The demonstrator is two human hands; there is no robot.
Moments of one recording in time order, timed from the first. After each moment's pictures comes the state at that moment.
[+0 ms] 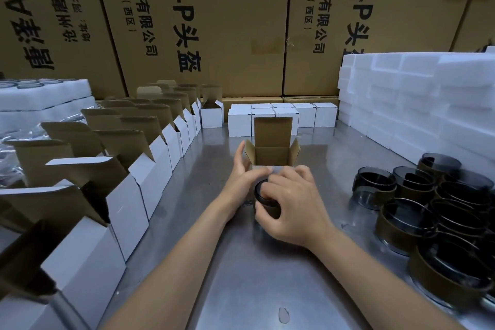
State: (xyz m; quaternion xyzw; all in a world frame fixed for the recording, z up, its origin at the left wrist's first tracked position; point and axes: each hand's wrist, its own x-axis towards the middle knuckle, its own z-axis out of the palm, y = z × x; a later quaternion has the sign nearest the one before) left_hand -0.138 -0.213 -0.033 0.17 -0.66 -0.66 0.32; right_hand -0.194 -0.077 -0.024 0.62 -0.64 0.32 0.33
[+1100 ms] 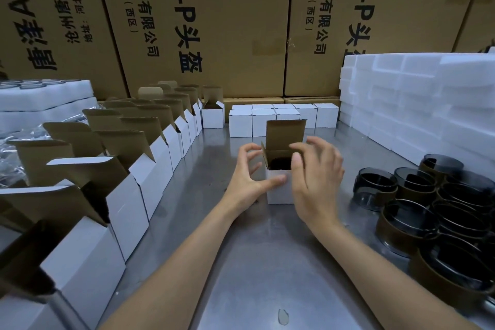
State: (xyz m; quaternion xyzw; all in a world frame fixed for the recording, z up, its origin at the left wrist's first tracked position) left_hand -0.132 -0.198 -0.028 0.16 -0.74 -0.56 0.34; right_hand -0.220 -0.093 -0.024 0.41 -0.71 0.51 0.27
